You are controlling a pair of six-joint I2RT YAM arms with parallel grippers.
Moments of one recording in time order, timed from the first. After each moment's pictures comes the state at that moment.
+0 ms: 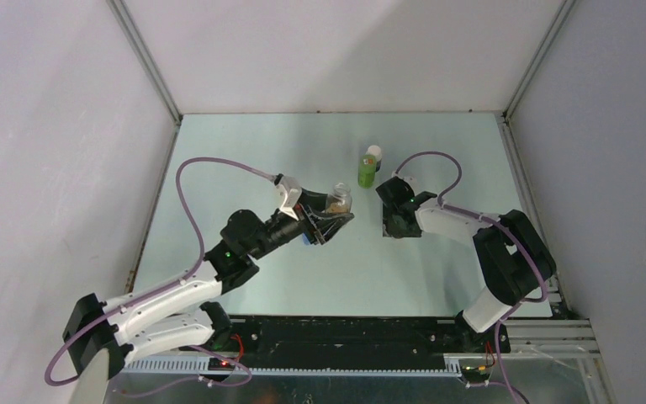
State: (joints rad) left arm -0.89 0.94 0.60 0.55 0.18 -0.26; right arm 0.59 1.62 0.94 -0.49 0.32 0.56
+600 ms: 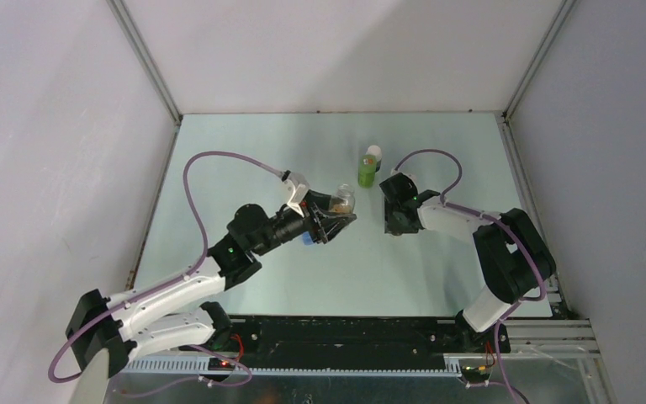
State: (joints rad) left arm -0.87 0.98 0.63 0.49 0.20 -0.29; right arm 0.55 1.63 0.94 -0.42 0.25 0.49
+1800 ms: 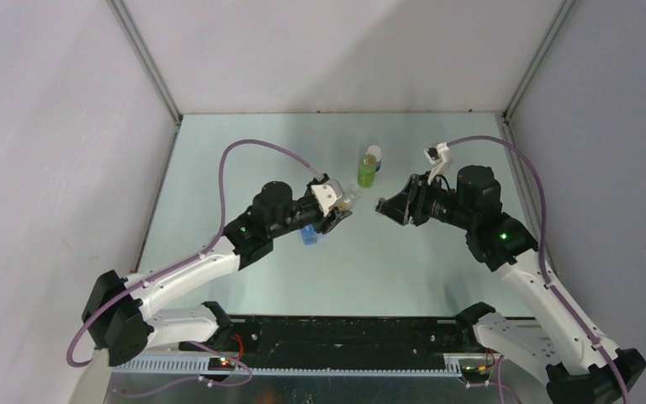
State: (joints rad) left arm -0.82 1.15 0.80 0.17 0.23 0.25; right arm 0.47 0.87 0.95 -0.38 -0.45 0.48
